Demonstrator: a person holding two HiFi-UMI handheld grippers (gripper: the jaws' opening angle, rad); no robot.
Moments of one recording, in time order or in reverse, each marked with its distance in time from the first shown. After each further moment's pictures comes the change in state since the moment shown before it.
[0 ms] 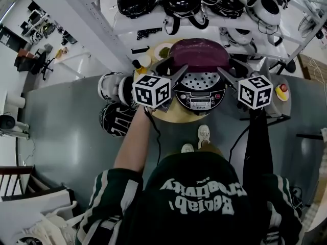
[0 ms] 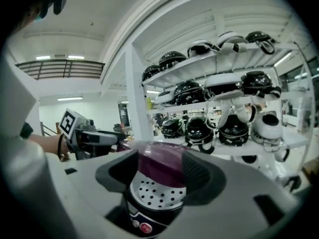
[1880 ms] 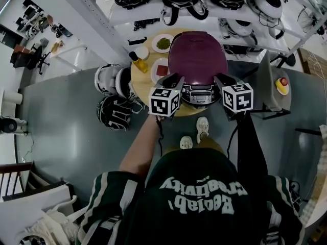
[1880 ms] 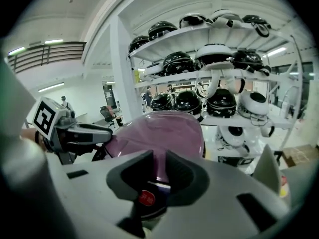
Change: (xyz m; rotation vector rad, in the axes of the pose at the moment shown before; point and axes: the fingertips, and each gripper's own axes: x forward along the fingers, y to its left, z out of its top) left arm 0.001 0.012 -0.123 -0.060 0.188 0.194; right arm 0.026 0.006 -0.116 0.067 0.261 -0.141
